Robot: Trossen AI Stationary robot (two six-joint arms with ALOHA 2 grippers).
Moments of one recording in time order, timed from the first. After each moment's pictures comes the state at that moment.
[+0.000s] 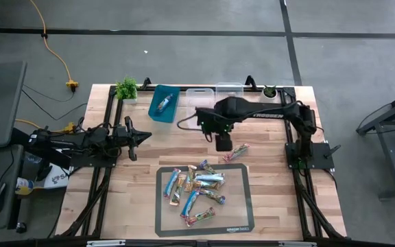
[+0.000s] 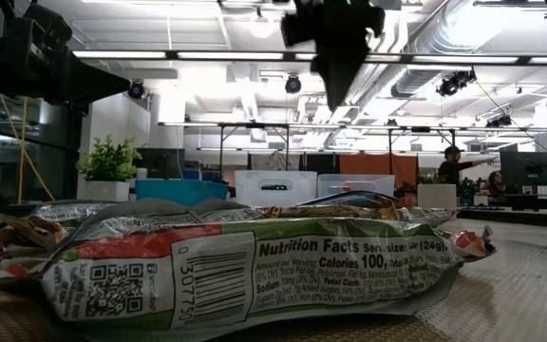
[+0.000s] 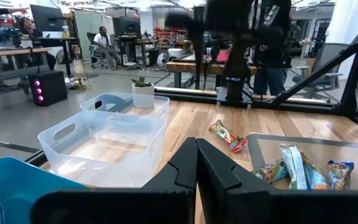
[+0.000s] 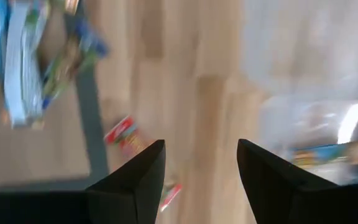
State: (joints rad) left arm -0.10 0.03 0.02 0.04 -0.35 -0.01; right arm -0.09 1.93 1.86 -1.39 0.08 -0.11
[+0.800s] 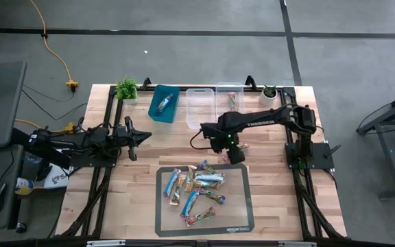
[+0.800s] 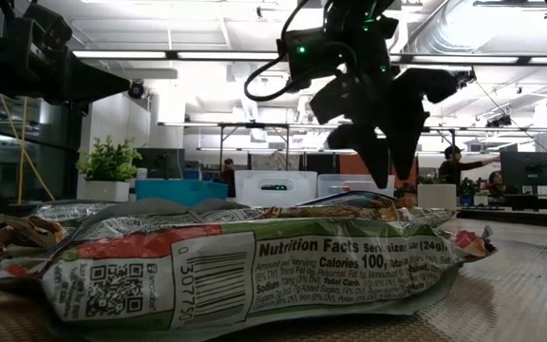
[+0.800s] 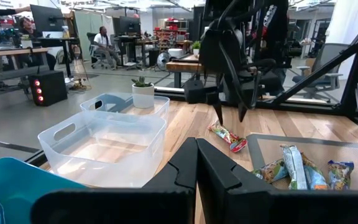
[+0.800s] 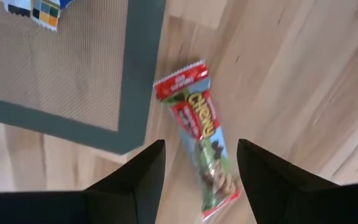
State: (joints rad) left arm -0.10 0.03 0.02 0.04 -0.35 -0.01; right arm -0.10 1.93 1.45 -1.20 -0.12 -0.38
